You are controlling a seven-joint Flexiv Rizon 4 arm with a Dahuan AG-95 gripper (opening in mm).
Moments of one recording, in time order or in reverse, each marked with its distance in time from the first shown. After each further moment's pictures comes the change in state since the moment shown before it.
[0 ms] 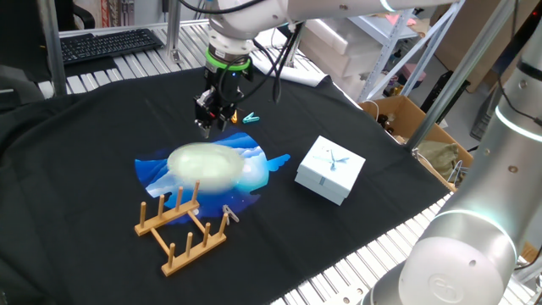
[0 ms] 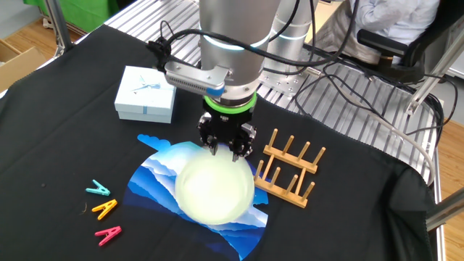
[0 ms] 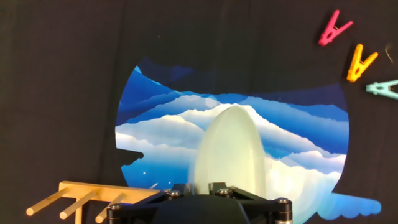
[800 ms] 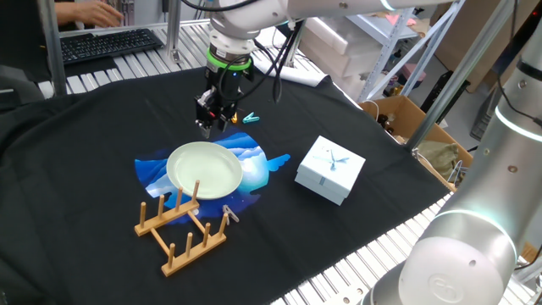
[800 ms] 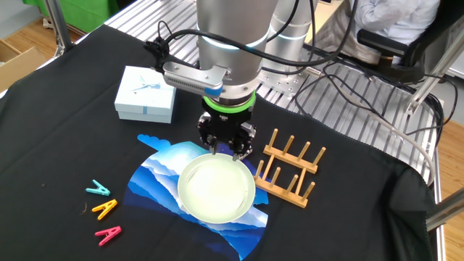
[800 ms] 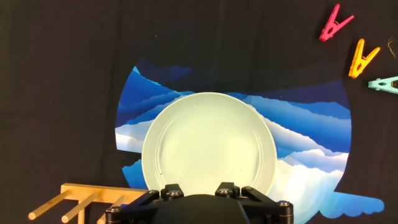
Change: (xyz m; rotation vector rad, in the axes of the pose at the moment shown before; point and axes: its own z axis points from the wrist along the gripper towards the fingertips) arm 0.001 -0.001 0.000 -0.026 0.021 -0.013
